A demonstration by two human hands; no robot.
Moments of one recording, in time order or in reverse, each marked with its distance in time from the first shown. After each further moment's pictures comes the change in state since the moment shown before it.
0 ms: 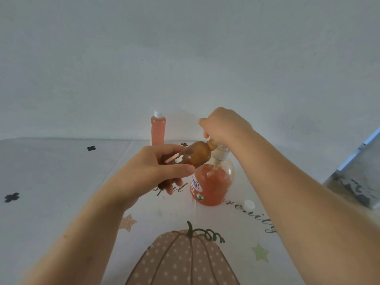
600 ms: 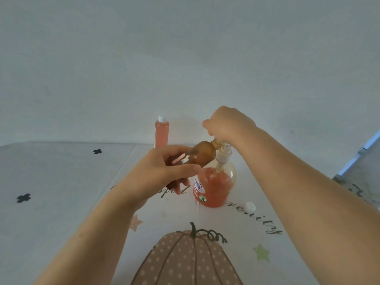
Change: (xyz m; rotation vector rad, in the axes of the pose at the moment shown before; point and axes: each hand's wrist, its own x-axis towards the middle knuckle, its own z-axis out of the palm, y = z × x) left_hand -0.006 0.007 0.006 -0.041 0.032 0.025; right_hand 0.003 -0.005 -0.010 -0.058 0.016 -0.012
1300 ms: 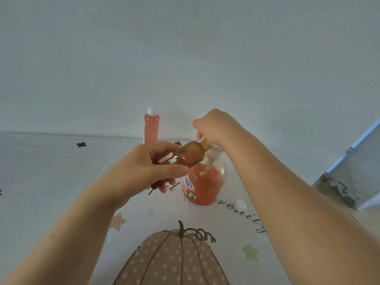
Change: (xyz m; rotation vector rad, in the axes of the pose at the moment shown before) left_hand 0.005 -0.008 -0.002 0.045 -0.009 -0.026; right_hand 0.010 0.009 0.021 0.125 -0.073 0.014
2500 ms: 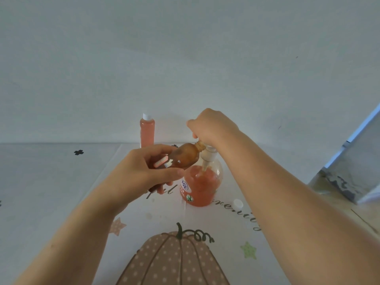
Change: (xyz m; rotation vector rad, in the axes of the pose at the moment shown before) left_hand -0.001 0.003 0.004 -0.005 0.051 0.034; right_hand -0.018 -0.006 -0.011 -0.043 0.040 -0.007
